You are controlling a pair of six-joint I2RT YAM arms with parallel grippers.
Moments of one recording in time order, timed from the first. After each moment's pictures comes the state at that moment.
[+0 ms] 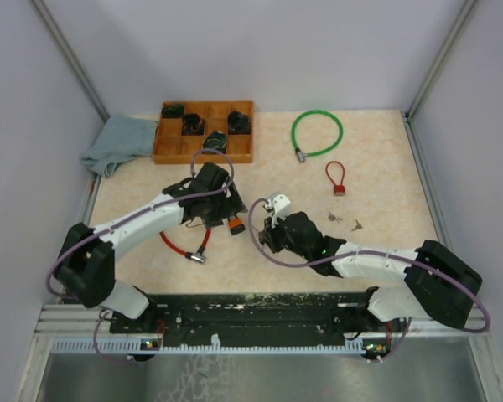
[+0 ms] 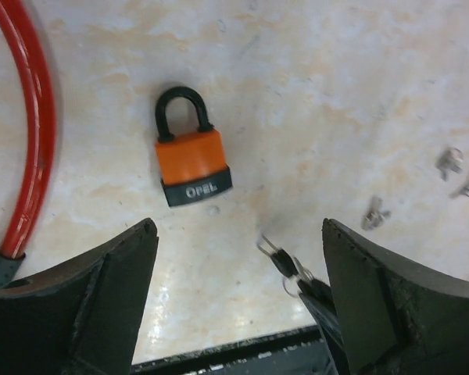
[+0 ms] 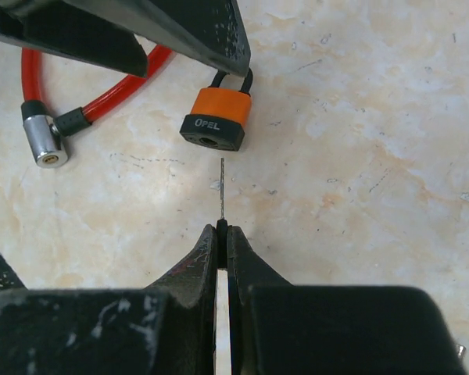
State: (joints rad) left arm -0.67 1.56 1.07 -0.53 -0.11 -1.00; right arm 0.90 1.28 0.49 0.35 0.06 0.28
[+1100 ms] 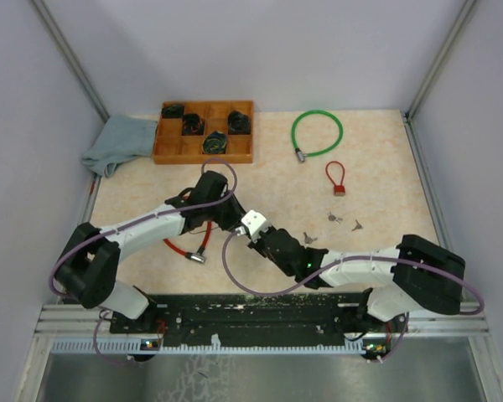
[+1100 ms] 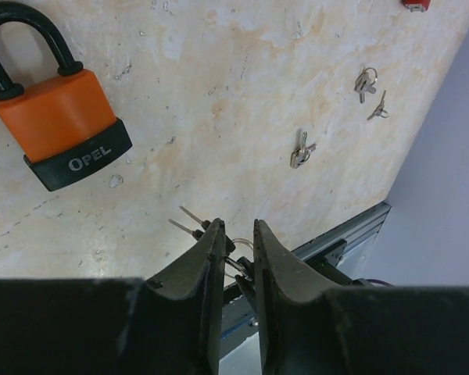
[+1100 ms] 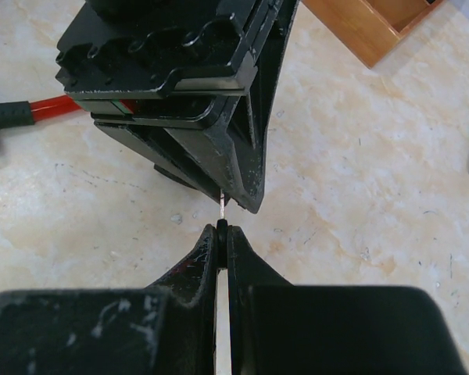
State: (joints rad) left arm -0.67 1.50 0.88 -0.18 0.22 -1.09; right arm 1.16 1.36 0.53 0.48 0.47 -0.14
